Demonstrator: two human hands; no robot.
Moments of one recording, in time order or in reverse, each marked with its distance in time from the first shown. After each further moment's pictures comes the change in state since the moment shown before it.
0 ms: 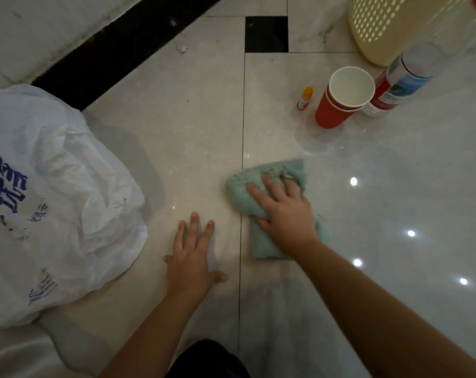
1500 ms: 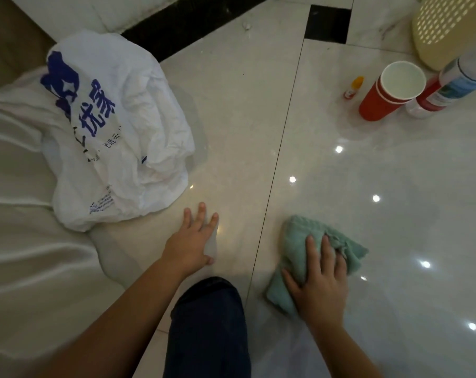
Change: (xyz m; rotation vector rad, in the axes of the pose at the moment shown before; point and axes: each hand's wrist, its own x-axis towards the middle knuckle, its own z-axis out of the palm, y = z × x) left_hand -0.051 -0.057 0.010 0.138 -0.217 0.029; right_hand -0.167 -0.030 0.021 0.076 -0.091 0.295
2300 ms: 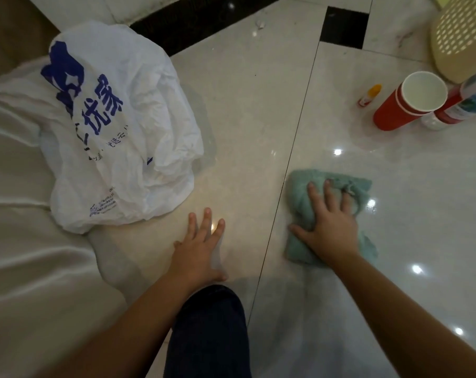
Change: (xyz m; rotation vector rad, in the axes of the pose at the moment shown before) left_hand 0.000 0.001 0.006 -0.082 -0.026 -0.011; right_hand 0.112 -0.018 -0.035 -0.092 -0.098 -0.128
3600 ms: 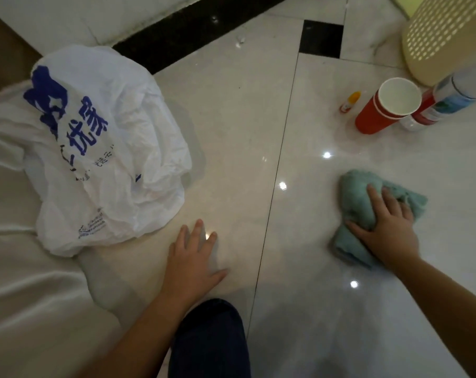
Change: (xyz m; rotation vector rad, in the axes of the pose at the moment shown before) left_hand 0.008 -0.006 0.008 0.114 0.336 0.037; right_hand 0.000 0.095 -0.026 0.130 0.122 0.249
